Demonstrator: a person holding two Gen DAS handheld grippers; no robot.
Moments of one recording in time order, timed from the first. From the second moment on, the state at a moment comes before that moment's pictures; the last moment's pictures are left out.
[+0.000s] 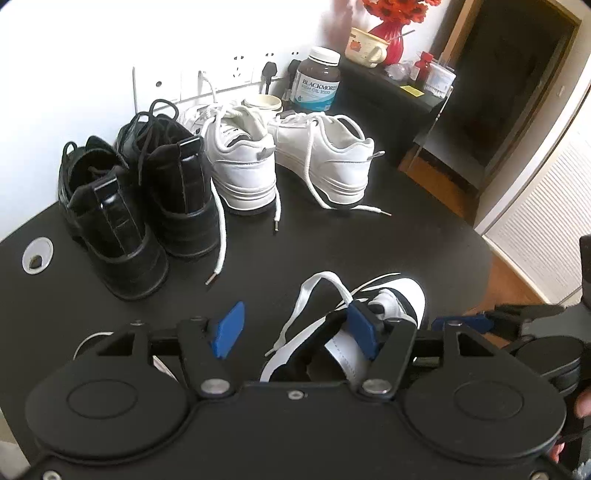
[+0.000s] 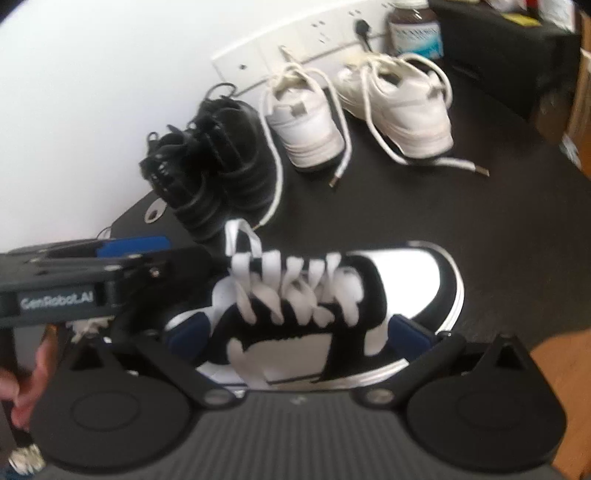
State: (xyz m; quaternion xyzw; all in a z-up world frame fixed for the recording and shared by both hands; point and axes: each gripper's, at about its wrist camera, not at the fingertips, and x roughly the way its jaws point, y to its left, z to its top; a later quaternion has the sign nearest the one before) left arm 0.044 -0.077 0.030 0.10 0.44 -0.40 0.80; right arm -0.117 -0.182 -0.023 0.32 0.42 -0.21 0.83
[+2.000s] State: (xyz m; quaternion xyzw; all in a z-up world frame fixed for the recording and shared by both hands) left arm -0.003 -0.023 0.008 -0.05 0.54 -0.06 0.84; right arm -0.137 -0.318 -0.071 0.31 0.49 0.09 0.81
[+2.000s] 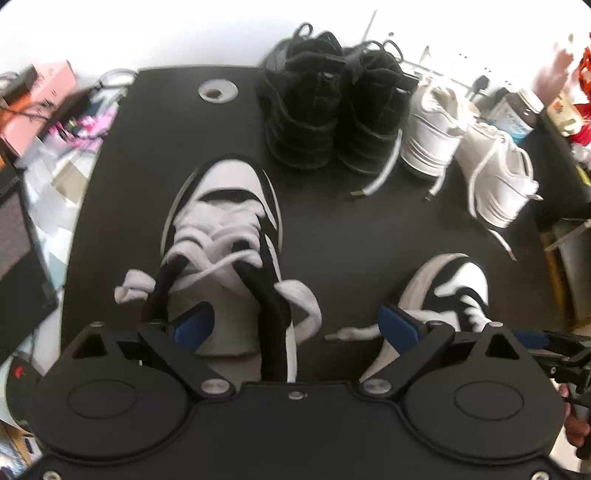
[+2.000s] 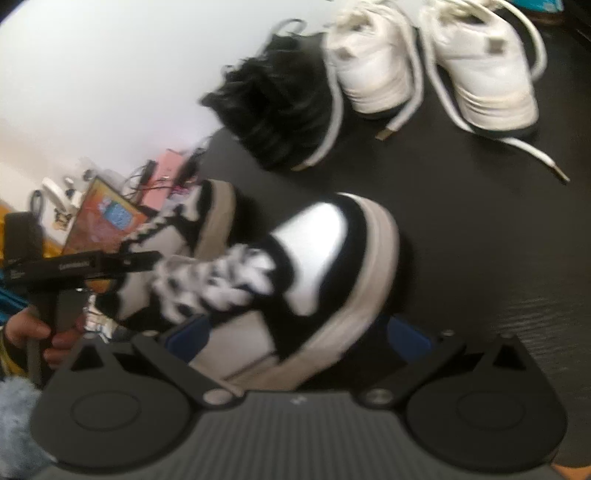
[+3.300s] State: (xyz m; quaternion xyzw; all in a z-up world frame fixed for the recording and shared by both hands) left arm -0.001 -0.001 0.008 -0.08 0.55 -0.22 0.80; right arm -0.026 -0.264 -0.104 0.30 0.47 0.18 0.81
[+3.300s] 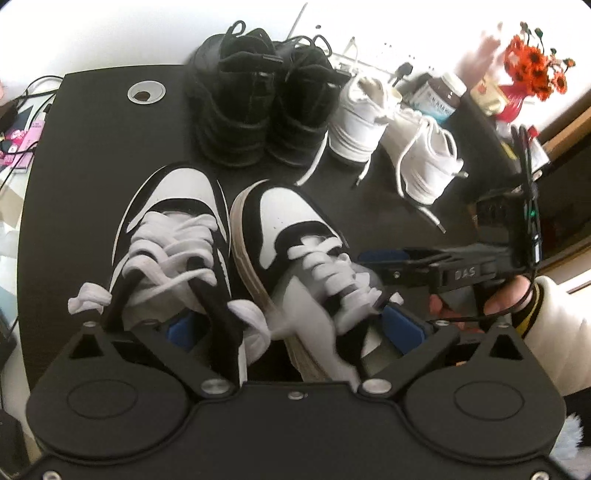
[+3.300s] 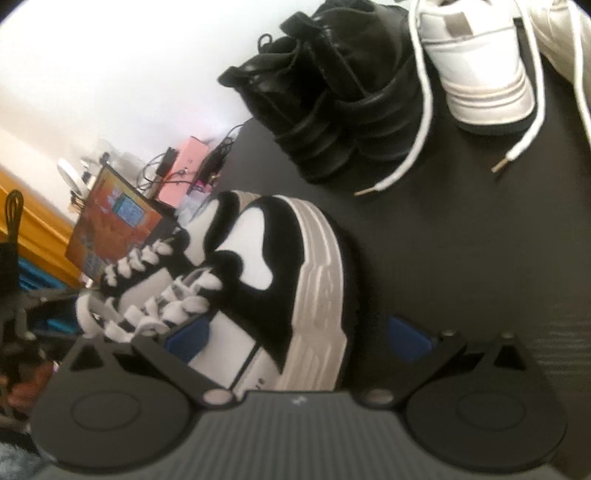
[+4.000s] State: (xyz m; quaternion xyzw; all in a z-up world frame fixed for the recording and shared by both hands) left arm -0.011 -0.021 0.013 -0.02 0.56 -0.19 0.81; right arm -0.074 -0.278 -0.080 0.26 0.48 0.09 0.83
